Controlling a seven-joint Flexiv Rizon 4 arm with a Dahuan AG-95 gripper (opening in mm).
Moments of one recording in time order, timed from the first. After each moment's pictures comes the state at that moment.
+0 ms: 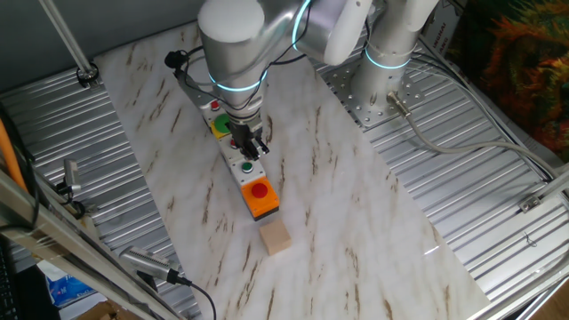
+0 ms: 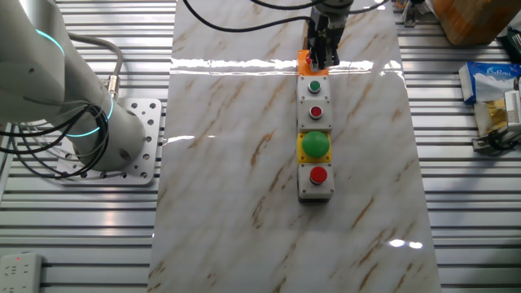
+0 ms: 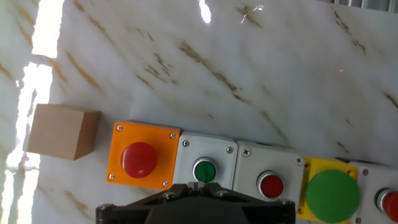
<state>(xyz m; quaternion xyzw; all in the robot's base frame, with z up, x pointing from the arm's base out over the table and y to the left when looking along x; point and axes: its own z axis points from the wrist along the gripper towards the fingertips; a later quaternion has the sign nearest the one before) 0.476 0.113 0.142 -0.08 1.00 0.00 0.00</state>
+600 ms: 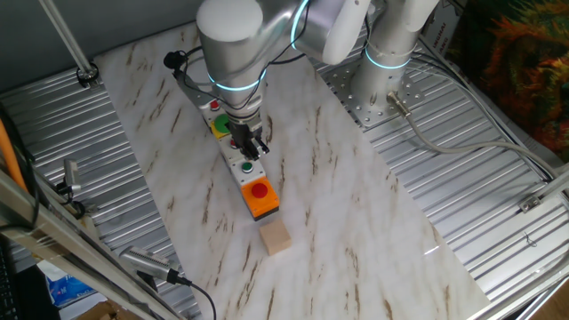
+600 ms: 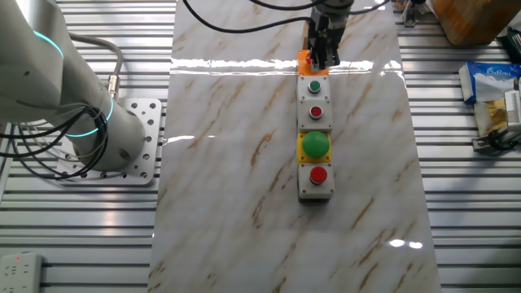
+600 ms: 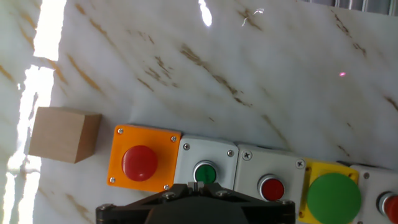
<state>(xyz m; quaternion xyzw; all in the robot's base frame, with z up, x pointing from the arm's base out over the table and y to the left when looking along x) 0.478 0.114 0.142 -0.08 1.00 0.00 0.00</state>
